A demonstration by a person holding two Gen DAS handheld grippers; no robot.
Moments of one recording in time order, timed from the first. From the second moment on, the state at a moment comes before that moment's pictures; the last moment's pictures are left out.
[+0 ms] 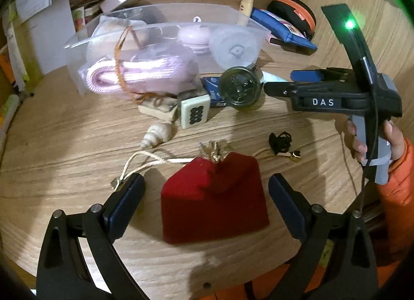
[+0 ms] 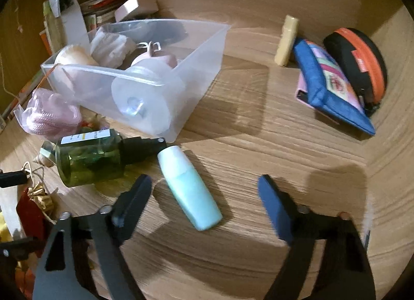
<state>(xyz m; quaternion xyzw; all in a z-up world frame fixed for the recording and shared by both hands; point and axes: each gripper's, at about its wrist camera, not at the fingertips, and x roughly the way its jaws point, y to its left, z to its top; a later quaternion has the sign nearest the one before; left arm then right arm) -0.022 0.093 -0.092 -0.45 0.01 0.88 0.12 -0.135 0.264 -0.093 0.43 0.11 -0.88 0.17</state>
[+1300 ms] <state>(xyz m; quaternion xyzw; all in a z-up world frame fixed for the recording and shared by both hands) -0.020 0.023 -0.012 -0.30 -0.06 0.95 0.05 -0.096 0.260 -0.009 0.34 0.03 -0.91 0.23</state>
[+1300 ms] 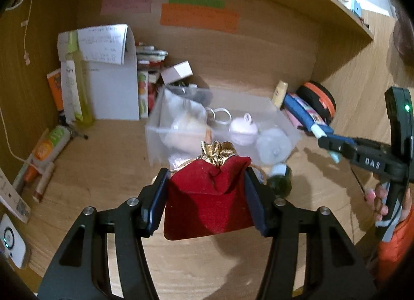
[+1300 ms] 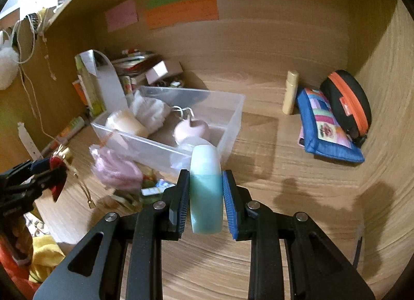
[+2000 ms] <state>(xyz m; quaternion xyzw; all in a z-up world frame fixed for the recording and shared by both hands) -0.093 -0.011 0.032 -0.25 -0.07 0.97 0.03 -0.140 0.202 -0.005 0.33 0.04 -0.91 0.26</state>
